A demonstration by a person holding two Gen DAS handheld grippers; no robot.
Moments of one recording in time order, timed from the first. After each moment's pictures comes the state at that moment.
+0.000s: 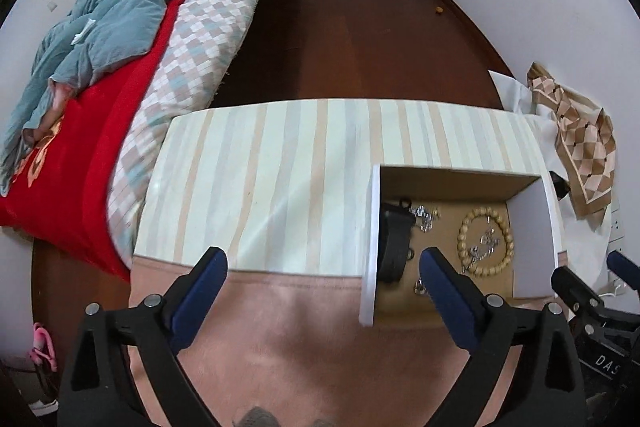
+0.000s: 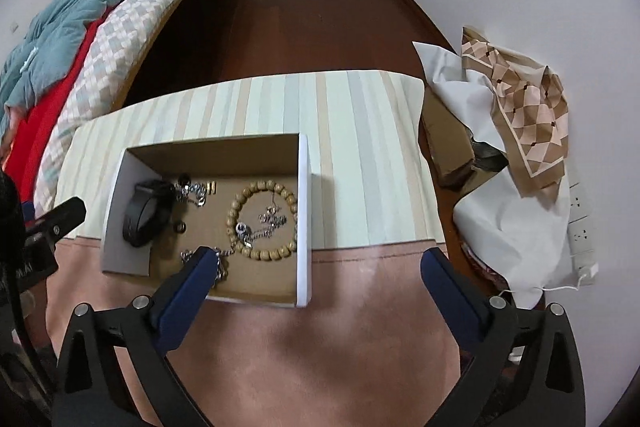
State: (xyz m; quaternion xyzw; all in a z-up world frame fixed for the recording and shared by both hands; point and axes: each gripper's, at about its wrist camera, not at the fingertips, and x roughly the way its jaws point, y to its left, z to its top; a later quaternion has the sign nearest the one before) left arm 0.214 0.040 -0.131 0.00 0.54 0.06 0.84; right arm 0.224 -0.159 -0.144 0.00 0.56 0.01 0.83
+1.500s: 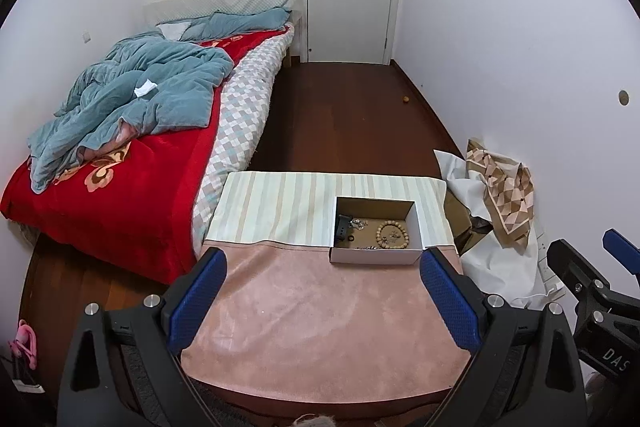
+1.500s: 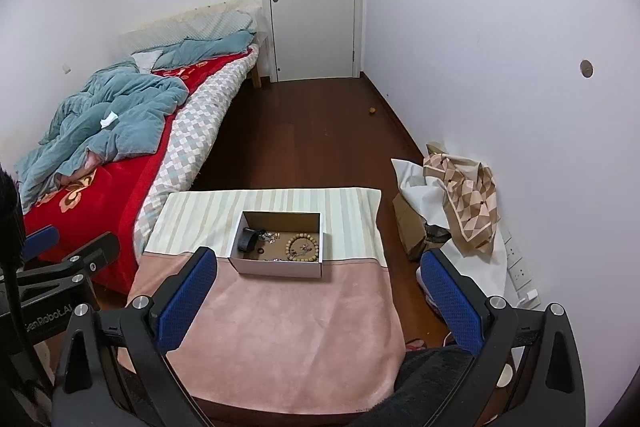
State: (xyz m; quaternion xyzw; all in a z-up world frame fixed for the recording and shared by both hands) left arm -0.002 0.033 0.089 -0.03 0.40 0.03 0.91; right arm -0.012 -0.157 0.129 0.00 0.37 0.02 0.93
